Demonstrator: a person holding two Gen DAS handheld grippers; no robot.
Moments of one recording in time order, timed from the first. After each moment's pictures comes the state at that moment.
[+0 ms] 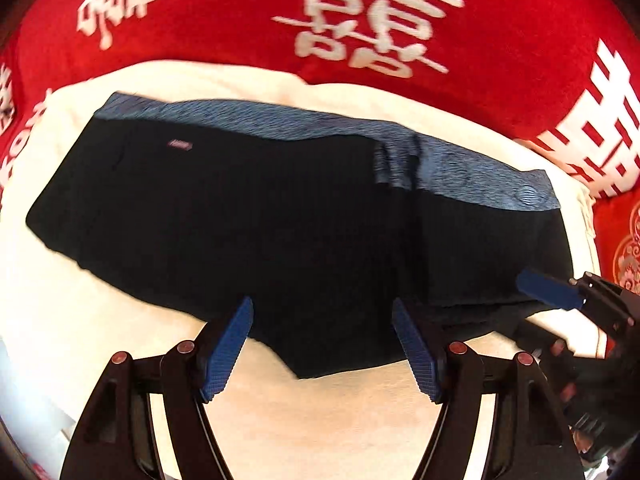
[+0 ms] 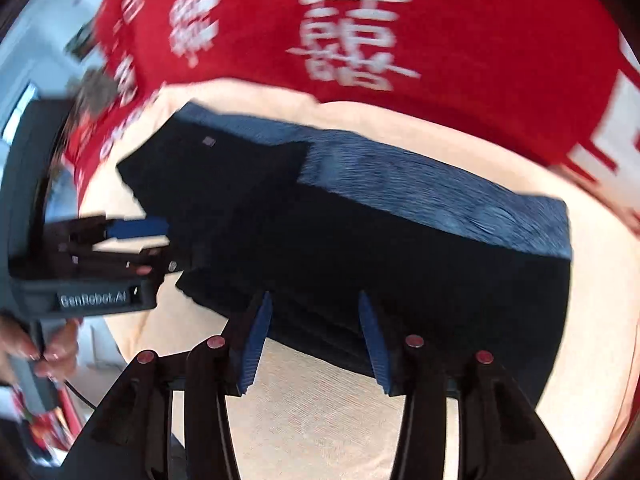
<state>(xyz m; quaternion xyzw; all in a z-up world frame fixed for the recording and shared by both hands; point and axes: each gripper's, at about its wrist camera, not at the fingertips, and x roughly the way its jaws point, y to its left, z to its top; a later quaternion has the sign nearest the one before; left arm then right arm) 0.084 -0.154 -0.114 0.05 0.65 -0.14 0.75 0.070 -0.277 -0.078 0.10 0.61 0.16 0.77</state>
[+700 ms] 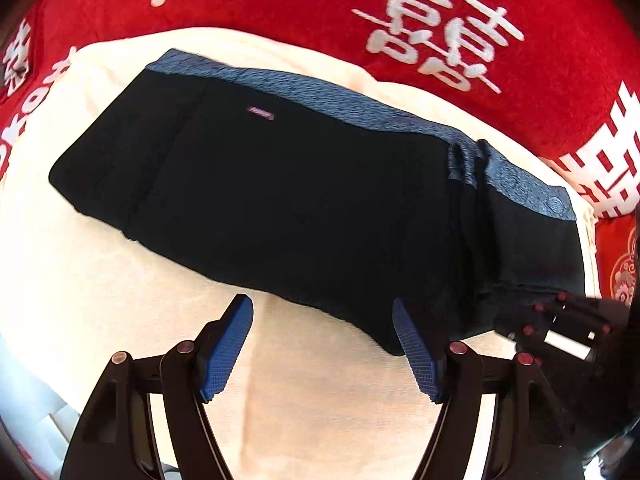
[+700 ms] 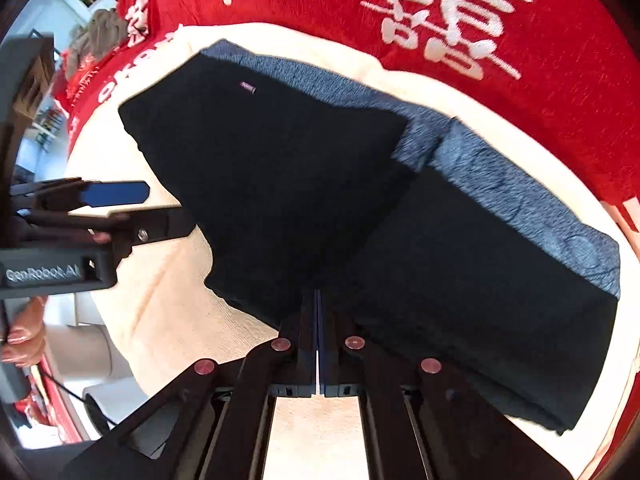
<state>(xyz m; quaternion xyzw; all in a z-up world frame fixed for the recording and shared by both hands) 0.093 -0.086 -0.119 0.00 0.66 -0.13 0.74 0.083 -0.210 -0.094 0.08 0.65 0.16 0.73</state>
